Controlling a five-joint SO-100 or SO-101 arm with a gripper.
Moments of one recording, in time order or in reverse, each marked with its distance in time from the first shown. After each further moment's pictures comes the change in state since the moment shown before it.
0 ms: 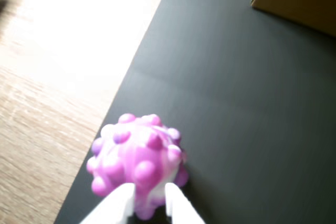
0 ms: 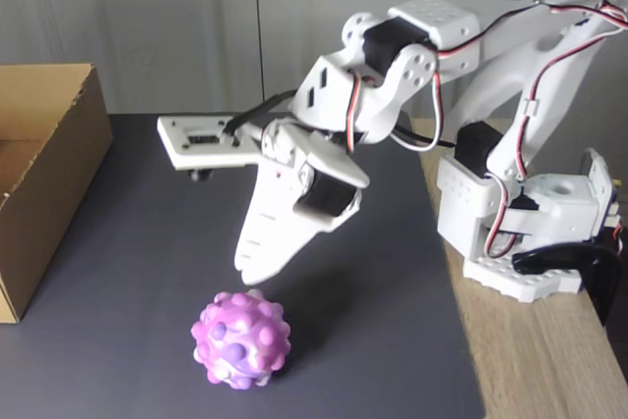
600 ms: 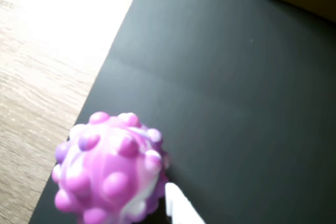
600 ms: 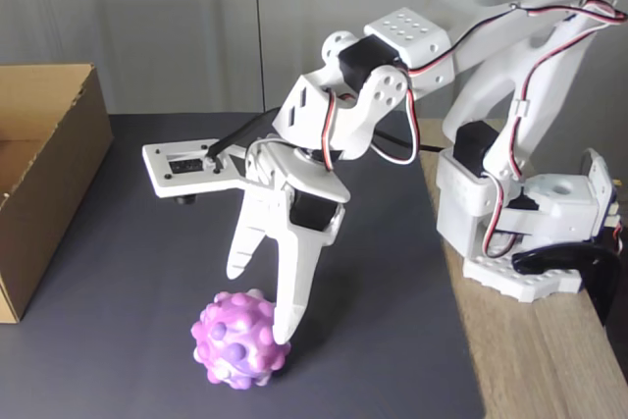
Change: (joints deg) arm 3.6 -6.5 -0.4 -3.4 3.3
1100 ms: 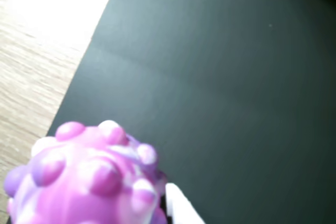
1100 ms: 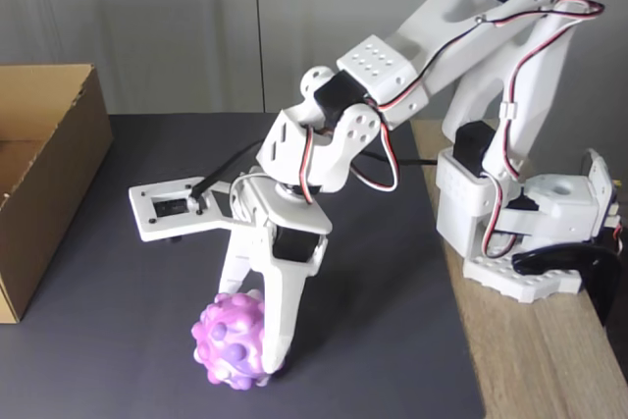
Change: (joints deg) arm 1.0 -11.7 -0.2 -8.4 1.7
